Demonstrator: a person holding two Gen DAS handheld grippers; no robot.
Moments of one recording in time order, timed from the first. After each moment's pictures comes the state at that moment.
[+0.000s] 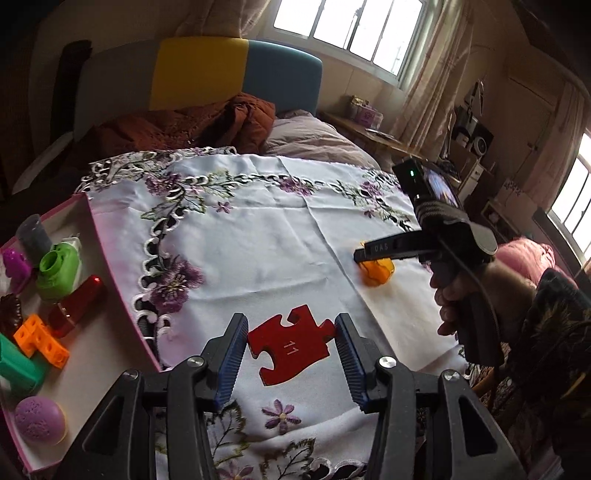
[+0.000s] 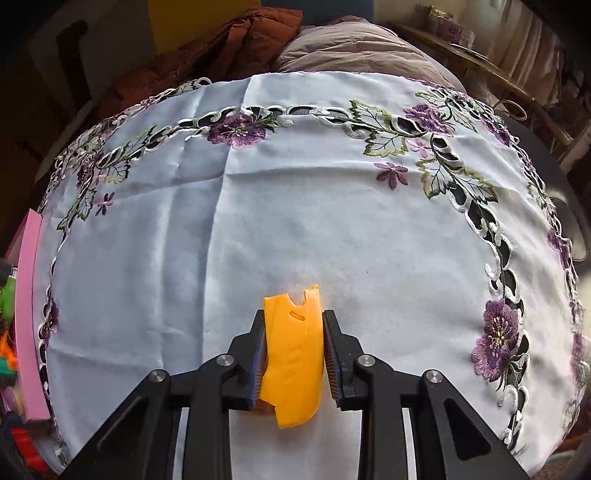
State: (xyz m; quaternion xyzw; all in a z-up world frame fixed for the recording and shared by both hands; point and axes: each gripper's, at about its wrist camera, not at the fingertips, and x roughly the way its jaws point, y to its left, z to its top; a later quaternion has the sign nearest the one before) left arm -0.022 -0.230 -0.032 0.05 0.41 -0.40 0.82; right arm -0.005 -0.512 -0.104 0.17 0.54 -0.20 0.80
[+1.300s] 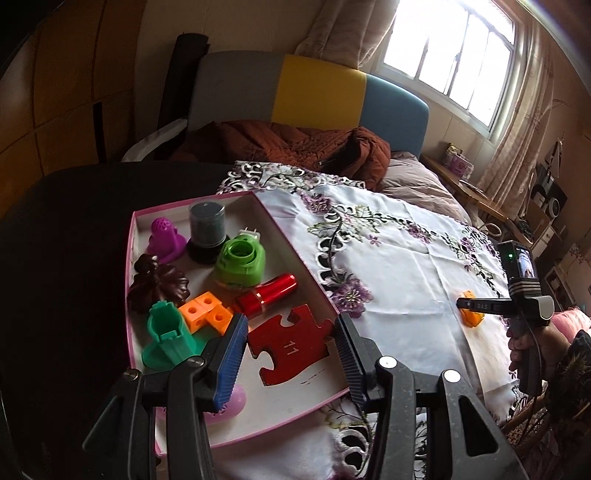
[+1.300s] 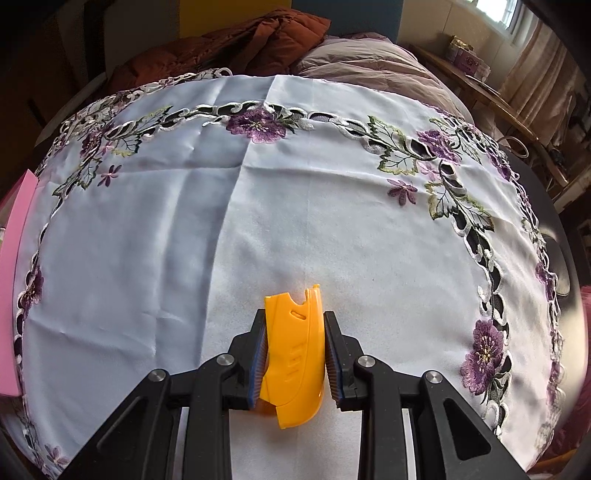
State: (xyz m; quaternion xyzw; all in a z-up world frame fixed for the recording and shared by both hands) left arm 0.023 -0.100 -0.016 0.00 0.40 -0.24 0.88; right arm -0.002 -0.487 -0.102 0.10 0.55 -0.20 0.80
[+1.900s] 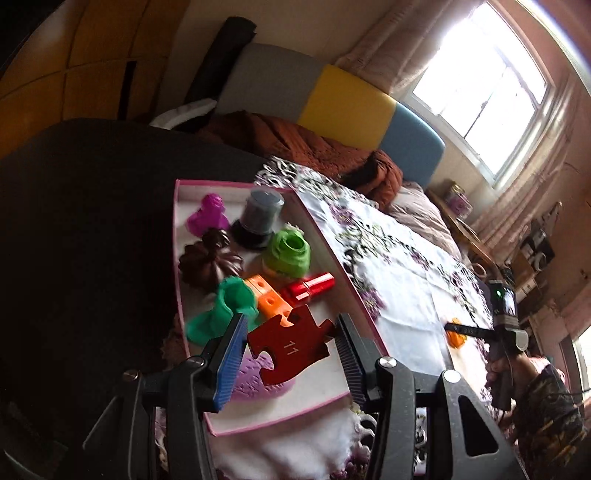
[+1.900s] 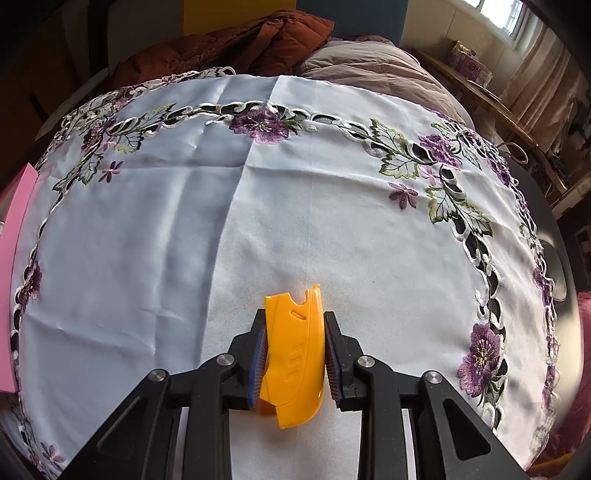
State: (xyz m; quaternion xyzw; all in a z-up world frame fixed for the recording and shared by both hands) left arm 0.031 -0.026 -0.023 -0.11 0.42 -0.25 0.87; right arm -0.002 -0.485 -0.101 0.08 0.55 -0.19 0.80
